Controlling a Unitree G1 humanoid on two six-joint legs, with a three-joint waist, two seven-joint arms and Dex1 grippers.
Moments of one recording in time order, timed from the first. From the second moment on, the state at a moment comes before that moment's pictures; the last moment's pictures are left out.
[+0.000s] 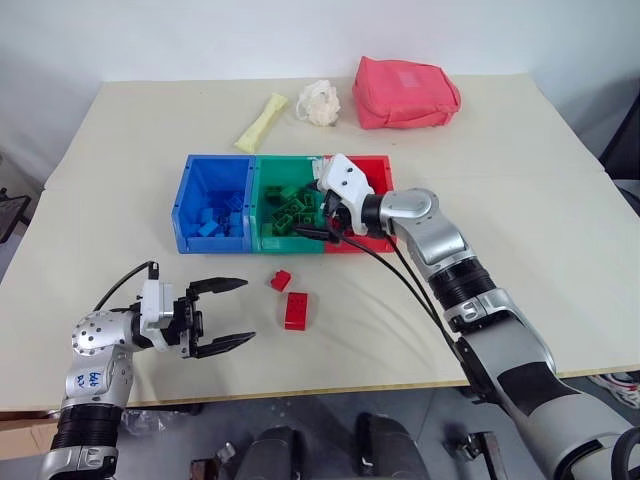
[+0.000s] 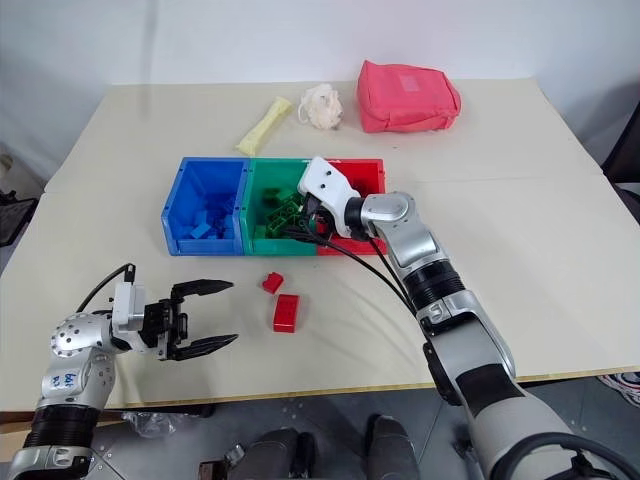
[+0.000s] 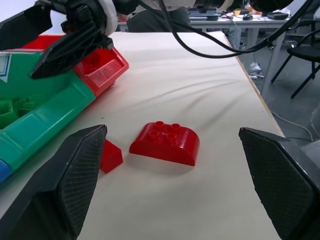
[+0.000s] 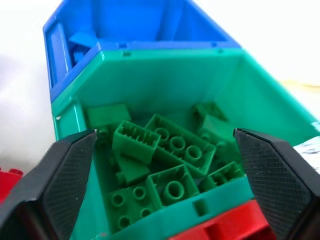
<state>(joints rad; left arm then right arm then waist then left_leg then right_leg) -0.19 0.58 0.17 0.21 -0.54 -0.21 -1.37 -1.03 -0.26 0.26 0.57 0.08 0.13 0.90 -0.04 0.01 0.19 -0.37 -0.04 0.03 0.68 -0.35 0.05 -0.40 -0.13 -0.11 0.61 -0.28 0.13</state>
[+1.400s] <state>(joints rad) 0.45 0.40 -0.02 -0.83 -0.28 0.45 -0.36 -0.55 -0.71 0.11 0.25 0.52 0.17 1.53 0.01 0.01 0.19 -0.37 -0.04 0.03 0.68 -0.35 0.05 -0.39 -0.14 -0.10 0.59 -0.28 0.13</state>
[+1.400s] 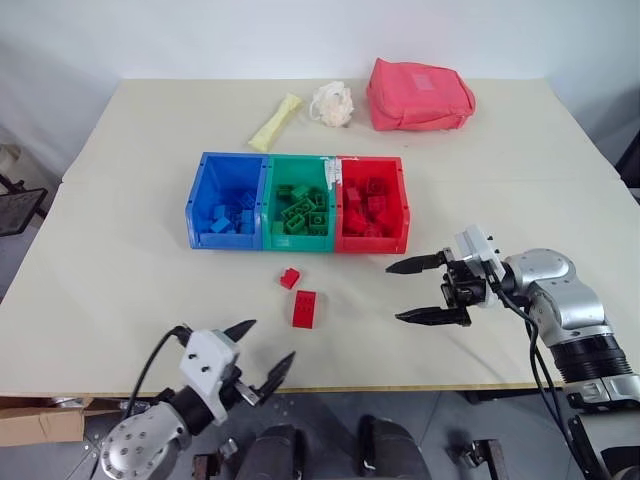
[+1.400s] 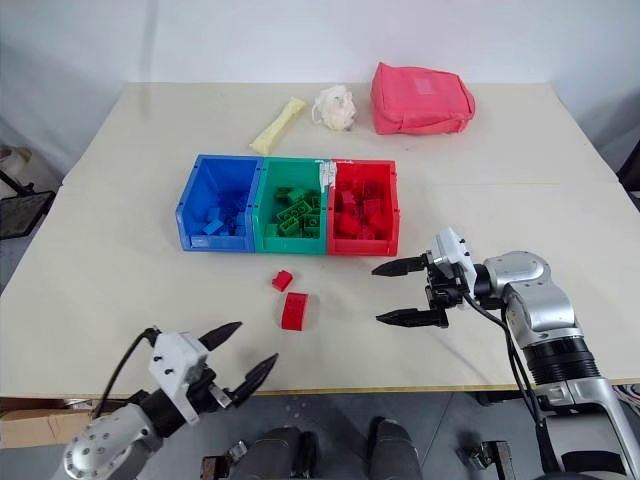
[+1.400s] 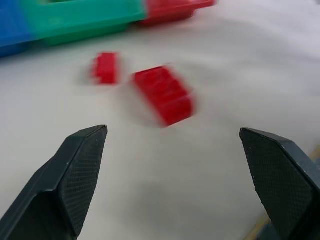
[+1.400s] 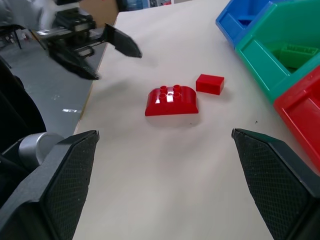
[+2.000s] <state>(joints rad) 0.32 0.40 -0.07 -0.75 -0.28 0.60 -0.34 -0.55 -0.73 0.11 0.17 0.51 0.22 1.53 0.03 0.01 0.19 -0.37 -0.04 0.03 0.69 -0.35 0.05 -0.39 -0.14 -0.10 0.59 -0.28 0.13</state>
